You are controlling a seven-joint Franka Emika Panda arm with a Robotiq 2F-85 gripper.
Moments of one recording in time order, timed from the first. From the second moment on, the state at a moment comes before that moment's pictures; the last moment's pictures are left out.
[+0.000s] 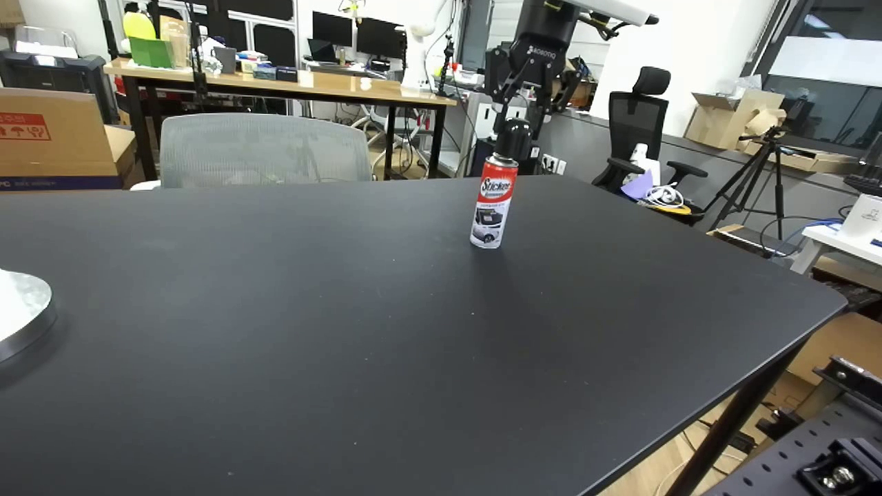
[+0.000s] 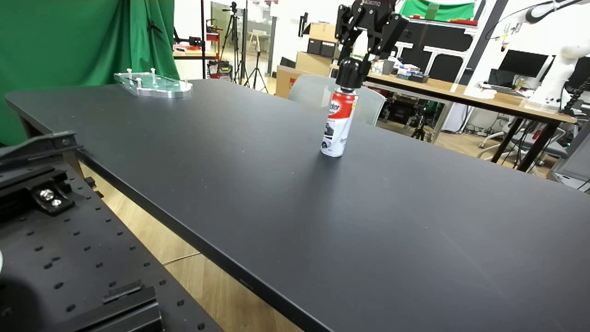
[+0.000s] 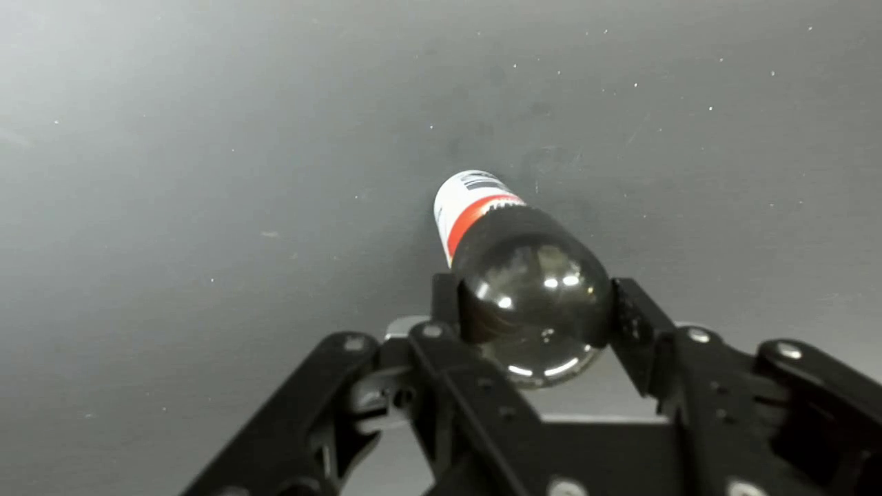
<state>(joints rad) -0.07 0.22 -0.06 -2.08 0.14 2.28 0.03</state>
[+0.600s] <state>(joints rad) -0.07 0.23 -0.06 -2.08 0.14 2.29 0.03</state>
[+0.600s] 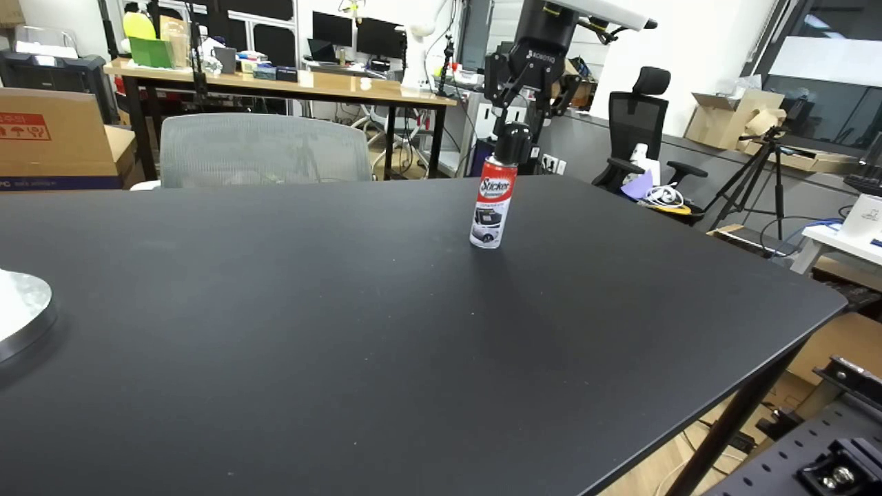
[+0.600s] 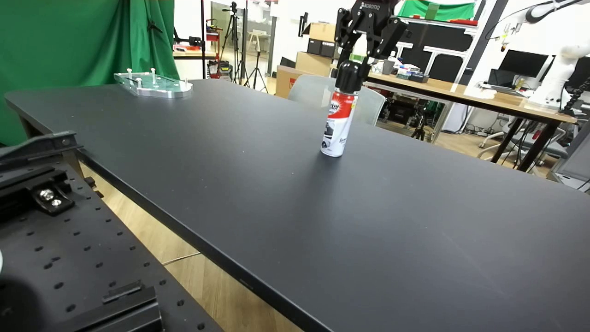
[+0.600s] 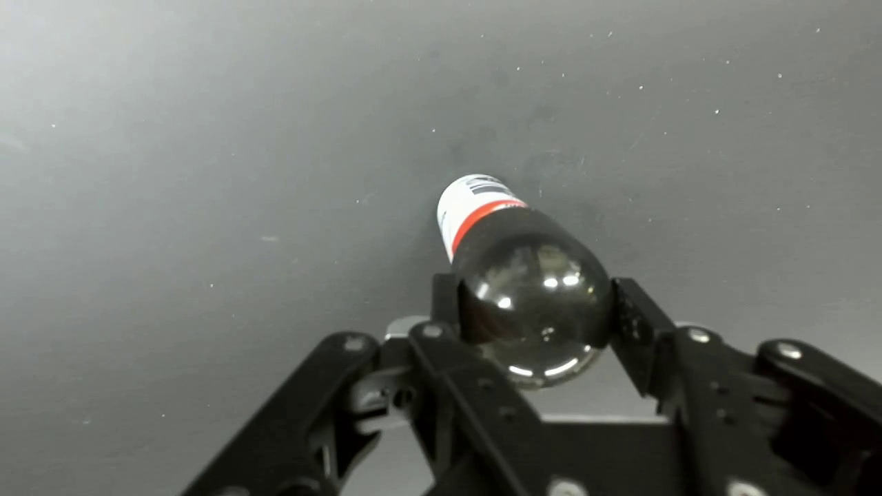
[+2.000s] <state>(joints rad) -0.06 0.25 -0.05 -2.08 0.14 2.34 0.02</state>
